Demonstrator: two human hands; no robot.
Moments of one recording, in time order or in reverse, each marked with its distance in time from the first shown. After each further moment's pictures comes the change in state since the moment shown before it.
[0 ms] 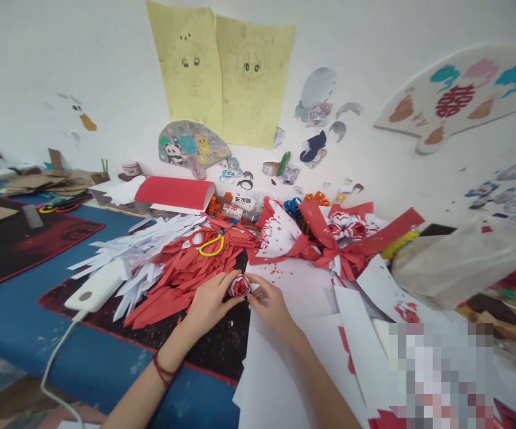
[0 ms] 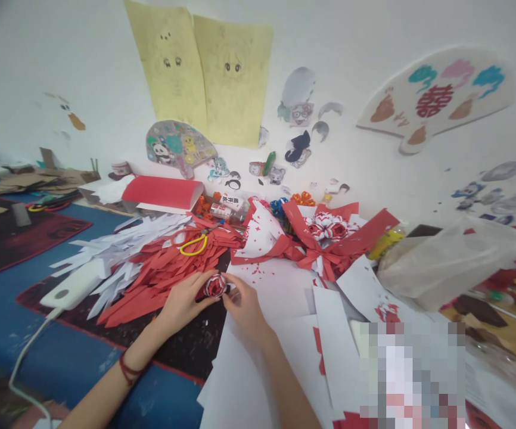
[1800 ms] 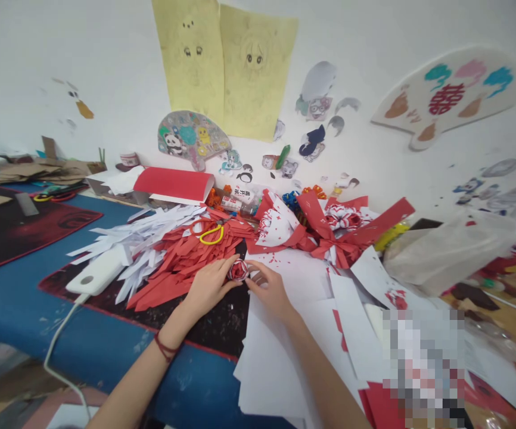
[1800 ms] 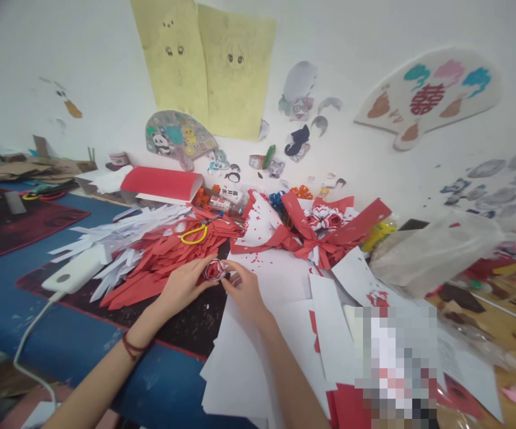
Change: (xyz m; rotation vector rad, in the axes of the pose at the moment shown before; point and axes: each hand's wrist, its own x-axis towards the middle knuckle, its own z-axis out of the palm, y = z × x) left_hand -0.002 0.000 -0.006 0.126 0.013 0.061; right_hand -0.003 -0.004 0.001 -0.021 0.034 0.023
